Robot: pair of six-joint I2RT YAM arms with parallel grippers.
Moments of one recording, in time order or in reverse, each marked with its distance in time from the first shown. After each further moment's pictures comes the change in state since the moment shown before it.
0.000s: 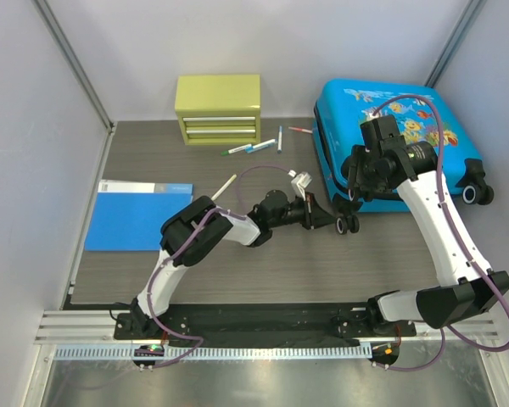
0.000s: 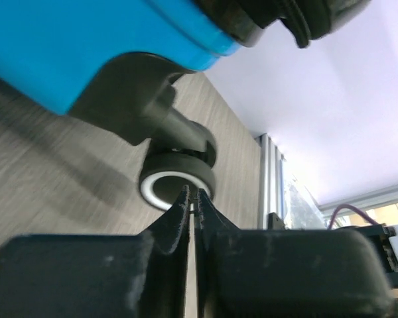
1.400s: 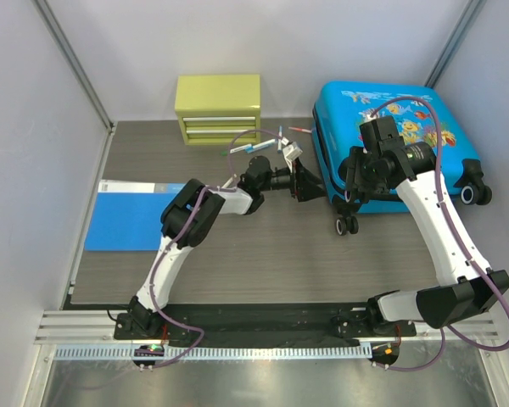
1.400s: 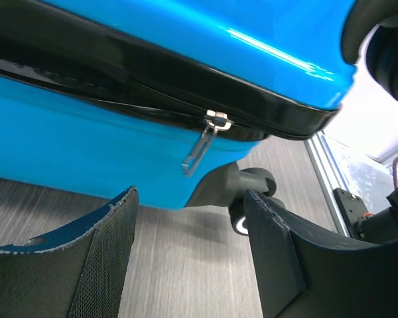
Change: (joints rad) left arm 0.217 0.139 0.290 0.011 0.393 0.282; right arm 0.000 0.000 -0.015 0.008 -0.044 0.000
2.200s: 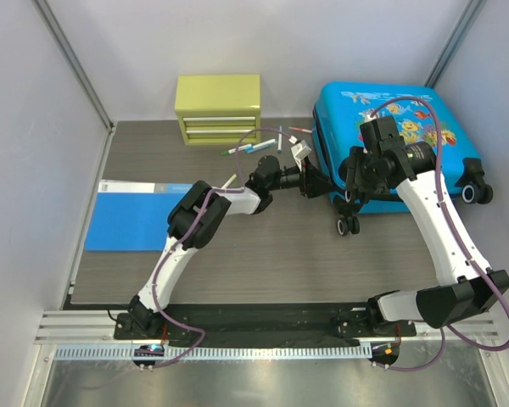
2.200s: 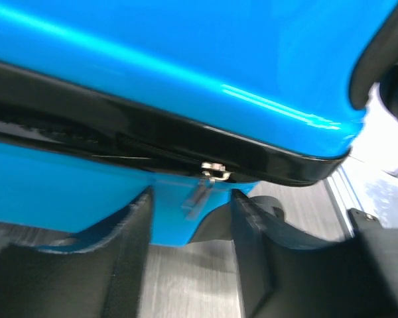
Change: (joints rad) left arm -0.046 0.051 0.111 -0.024 -0.065 0.021; right arm -0.002 0.000 0.000 0.000 -0.003 -0.008
